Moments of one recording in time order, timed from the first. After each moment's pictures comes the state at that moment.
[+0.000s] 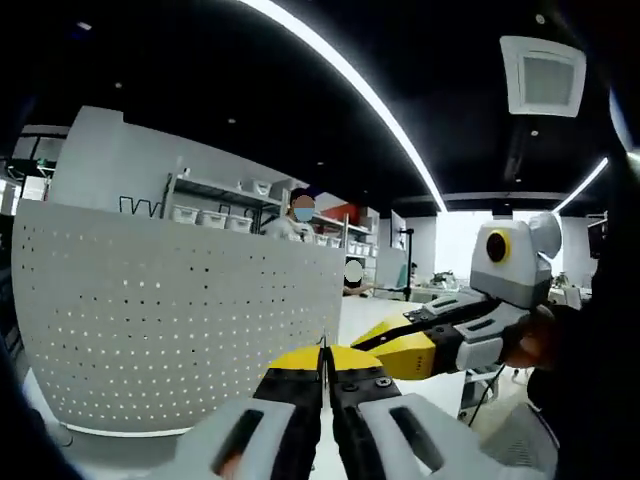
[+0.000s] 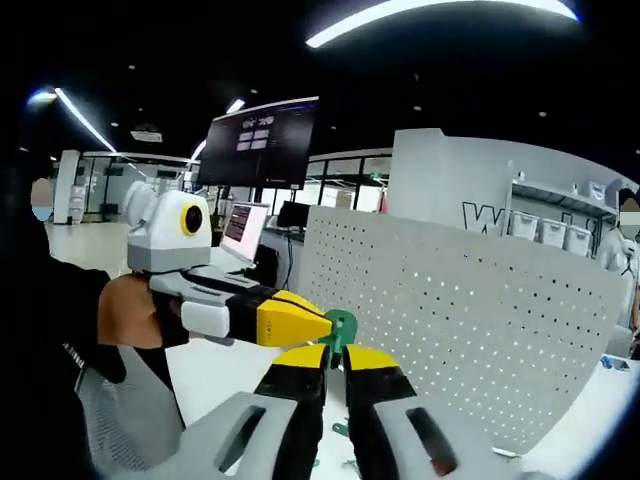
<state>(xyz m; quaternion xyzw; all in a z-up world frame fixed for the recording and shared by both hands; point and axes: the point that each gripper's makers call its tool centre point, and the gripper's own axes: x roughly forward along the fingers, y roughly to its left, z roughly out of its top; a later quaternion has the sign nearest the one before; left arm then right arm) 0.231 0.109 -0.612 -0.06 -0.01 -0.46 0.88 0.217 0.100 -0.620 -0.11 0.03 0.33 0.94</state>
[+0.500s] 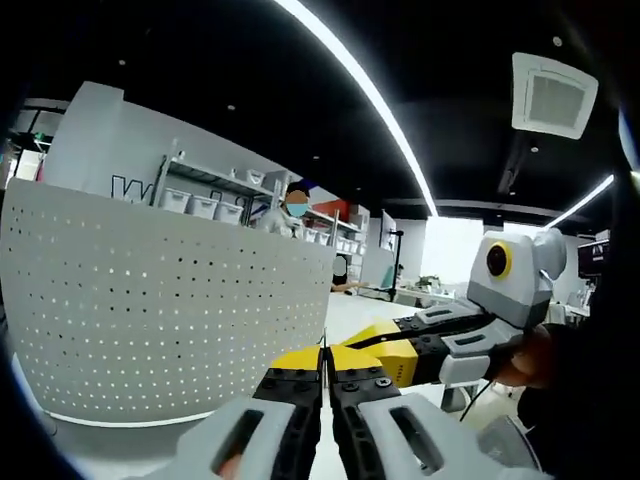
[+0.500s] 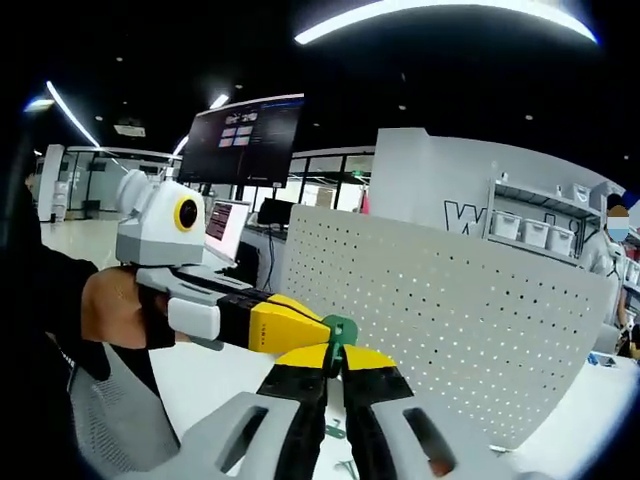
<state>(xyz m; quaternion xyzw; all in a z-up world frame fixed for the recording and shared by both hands) 0.233 0.110 -0.617 -0.09 0.03 -0.49 0.87 0.226 0.102 -0.623 -0.11 0.04 0.28 0.95</state>
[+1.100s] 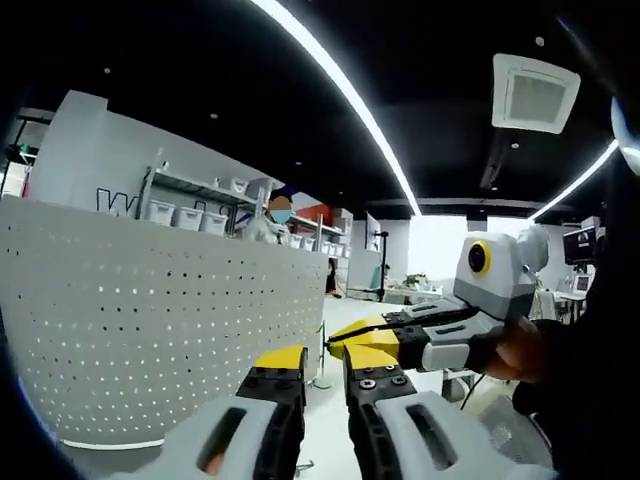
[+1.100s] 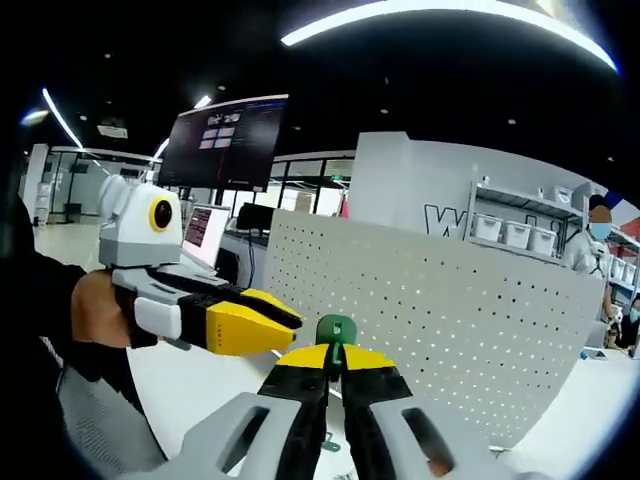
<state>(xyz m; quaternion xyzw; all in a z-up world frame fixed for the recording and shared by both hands) 0.231 0.145 -0.605 -0.04 -0.02 -0.51 0.86 0.244 0.101 -0.609 -0.10 0.01 0.22 0.97</state>
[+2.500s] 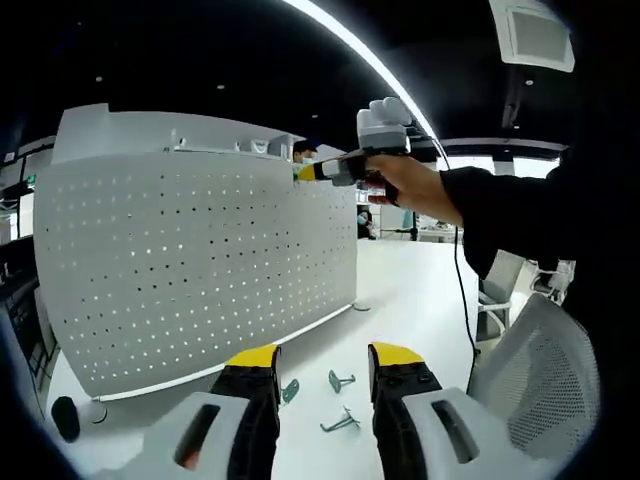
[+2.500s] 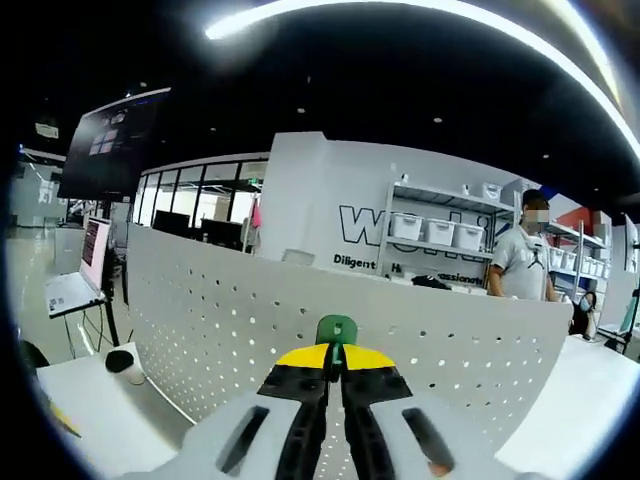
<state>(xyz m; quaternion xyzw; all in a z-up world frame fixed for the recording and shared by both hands) 0.226 0.182 -0.722 0.04 0.07 -0.45 0.89 0.411 -0.012 -0.568 -0.07 0.00 0.06 1.00</state>
